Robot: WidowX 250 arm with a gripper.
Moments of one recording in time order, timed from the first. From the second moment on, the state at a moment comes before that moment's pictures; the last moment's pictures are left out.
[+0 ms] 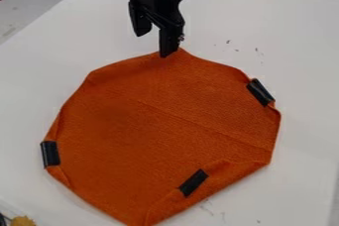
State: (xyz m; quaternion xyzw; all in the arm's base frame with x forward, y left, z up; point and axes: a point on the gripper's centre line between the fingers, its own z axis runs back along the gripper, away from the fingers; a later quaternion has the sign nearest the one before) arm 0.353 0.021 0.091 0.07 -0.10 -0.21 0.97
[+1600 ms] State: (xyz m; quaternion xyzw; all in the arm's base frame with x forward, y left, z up) arm 0.164 0.090 0.028 0.05 -0.07 0.00 1.00
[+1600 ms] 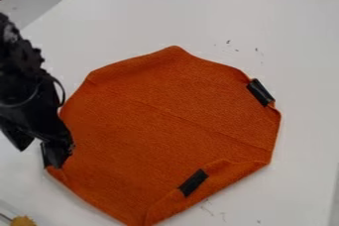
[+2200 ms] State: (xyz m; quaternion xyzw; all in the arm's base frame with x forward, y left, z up) arm 0.186 0.112 0.008 0.04 -0.08 -0.01 1.00
